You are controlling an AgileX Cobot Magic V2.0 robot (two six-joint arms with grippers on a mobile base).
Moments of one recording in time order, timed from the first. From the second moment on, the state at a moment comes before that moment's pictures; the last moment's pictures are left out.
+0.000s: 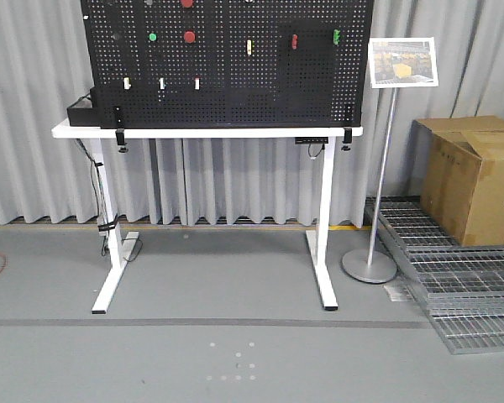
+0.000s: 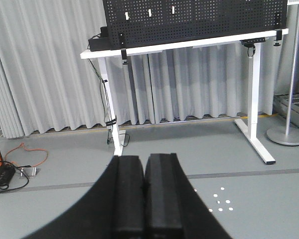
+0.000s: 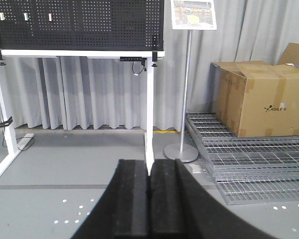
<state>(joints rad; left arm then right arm) 0.02 -0.01 0.03 -0.02 0.10 0.11 -0.03 -0.01 0.03 -0.08 0.10 0.05</state>
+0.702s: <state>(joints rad) 0.02 -0.01 0.03 -0.02 0.10 0.11 -0.03 -0.01 0.03 -0.08 0.10 0.05</state>
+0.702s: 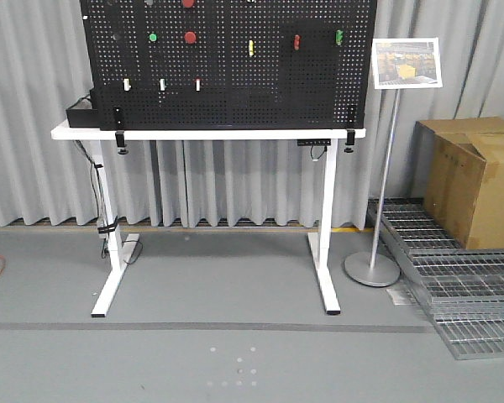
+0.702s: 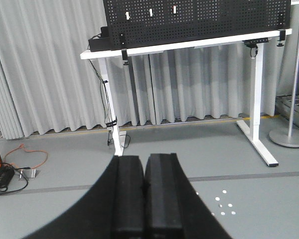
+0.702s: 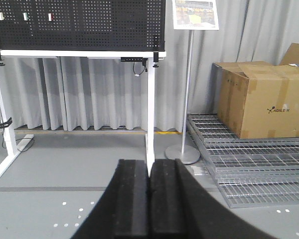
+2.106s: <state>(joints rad) 0.02 -0.01 0.03 -0.02 0.10 0.11 -0.03 -0.01 0.03 -0.08 0.10 0.05</state>
